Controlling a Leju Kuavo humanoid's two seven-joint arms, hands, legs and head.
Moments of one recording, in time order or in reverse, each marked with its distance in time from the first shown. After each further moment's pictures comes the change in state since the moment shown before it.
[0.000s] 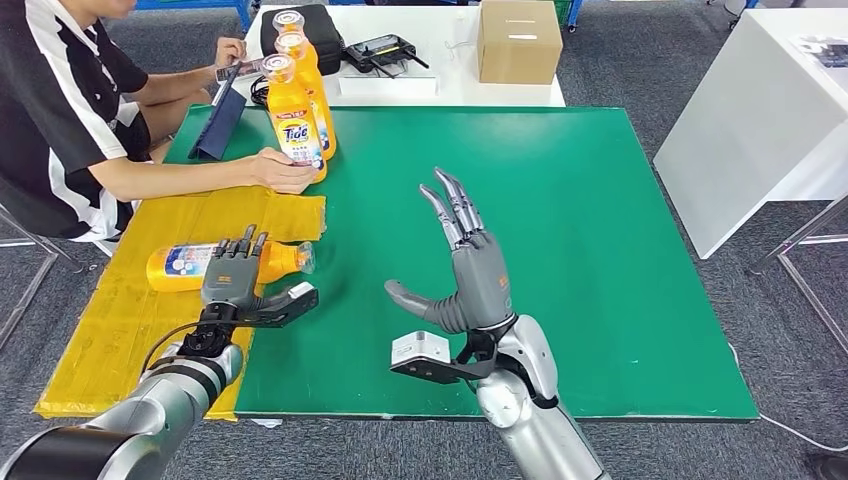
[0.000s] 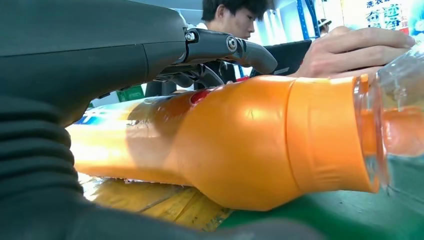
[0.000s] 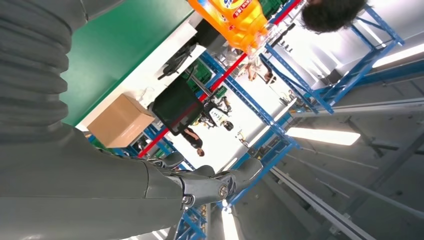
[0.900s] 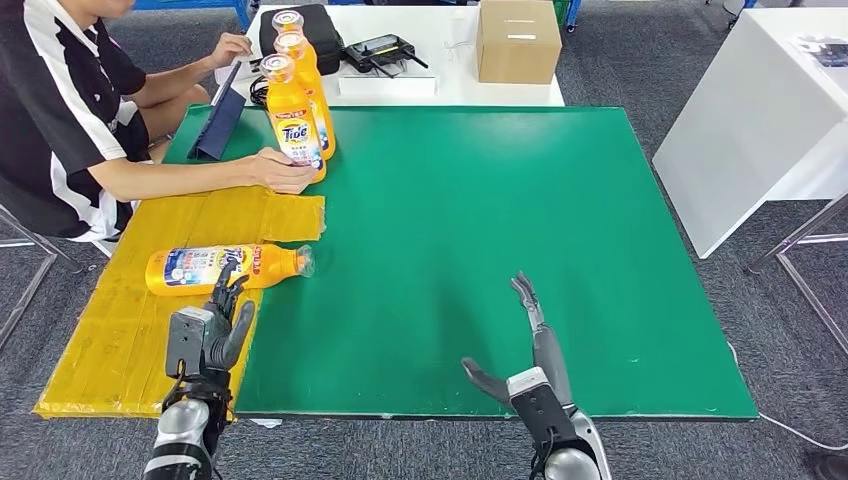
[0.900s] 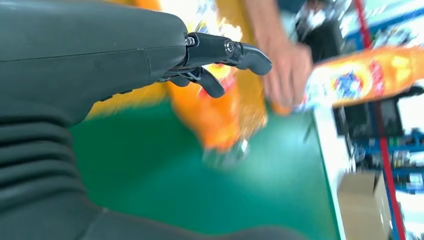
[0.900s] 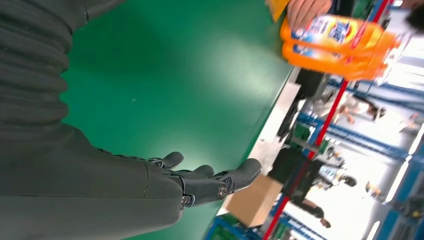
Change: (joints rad) left arm 0.543 -0.243 0.369 -0.889 1.221 -0.800 -0.575; right arm 0.380 -0.012 -0.345 -0.106 -0.270 0.337 -0.035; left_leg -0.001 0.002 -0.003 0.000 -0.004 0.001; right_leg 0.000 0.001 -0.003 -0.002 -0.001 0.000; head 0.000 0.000
